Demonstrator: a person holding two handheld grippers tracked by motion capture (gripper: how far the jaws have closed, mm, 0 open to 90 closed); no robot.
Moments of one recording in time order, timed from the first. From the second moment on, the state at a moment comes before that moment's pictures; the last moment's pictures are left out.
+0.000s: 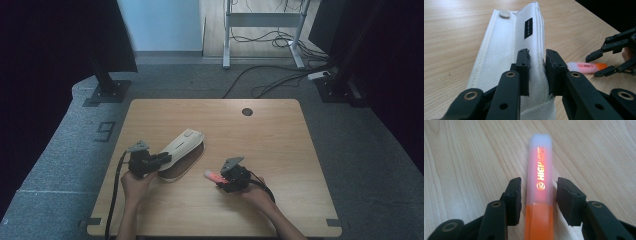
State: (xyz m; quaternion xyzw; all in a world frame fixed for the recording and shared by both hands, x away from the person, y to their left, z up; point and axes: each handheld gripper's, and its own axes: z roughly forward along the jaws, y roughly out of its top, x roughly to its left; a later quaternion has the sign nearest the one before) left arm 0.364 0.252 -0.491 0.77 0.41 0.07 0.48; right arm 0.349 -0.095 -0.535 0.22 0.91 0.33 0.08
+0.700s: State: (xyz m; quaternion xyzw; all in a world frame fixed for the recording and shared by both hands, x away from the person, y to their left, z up) left arm 0.360 0.251 -0.488 0.77 0.41 0.08 0.49; right arm 0.349 -0.096 -0.522 0.24 0.91 0.33 0.08
